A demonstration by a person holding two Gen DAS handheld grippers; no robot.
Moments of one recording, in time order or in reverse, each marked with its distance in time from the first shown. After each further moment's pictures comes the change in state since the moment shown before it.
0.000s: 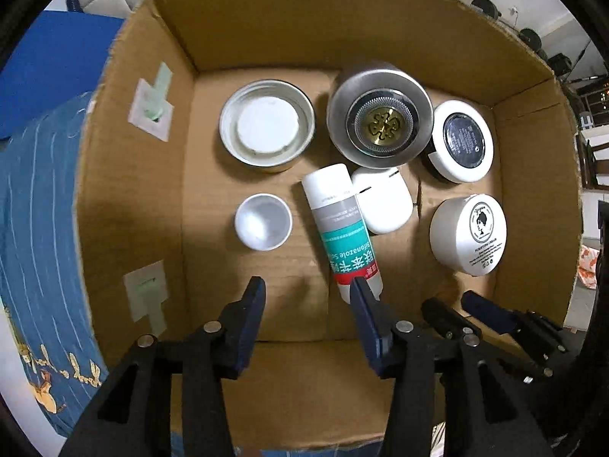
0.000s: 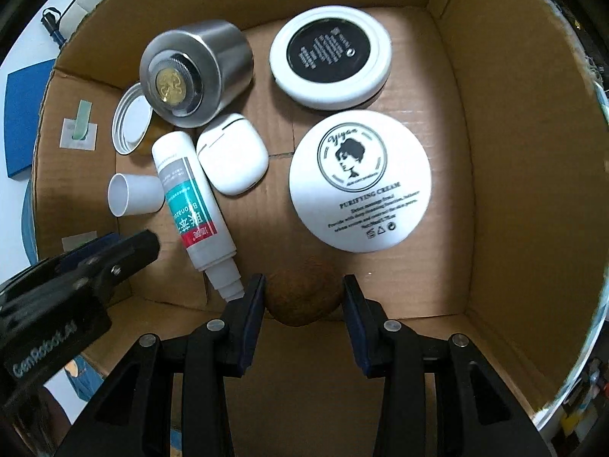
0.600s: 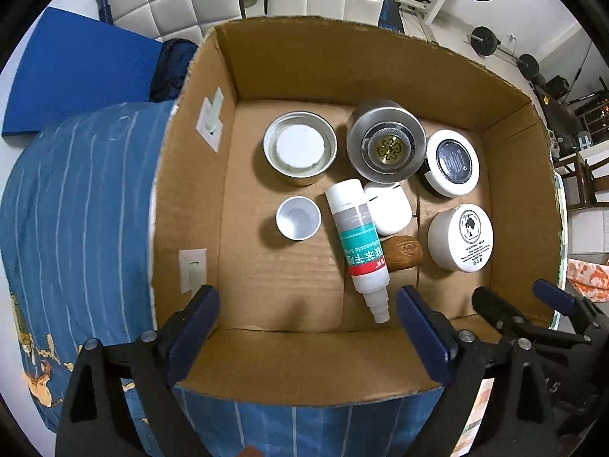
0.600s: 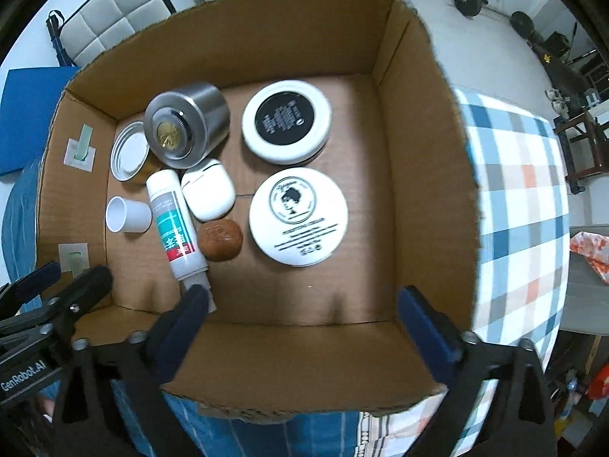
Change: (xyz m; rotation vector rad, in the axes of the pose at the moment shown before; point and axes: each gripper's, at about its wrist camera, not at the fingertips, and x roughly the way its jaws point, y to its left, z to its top) left arm -0.061 0.022 -0.040 -0.027 -0.135 0.018; right arm -0.059 -0.006 -0.007 -0.023 -0.164 -0.145
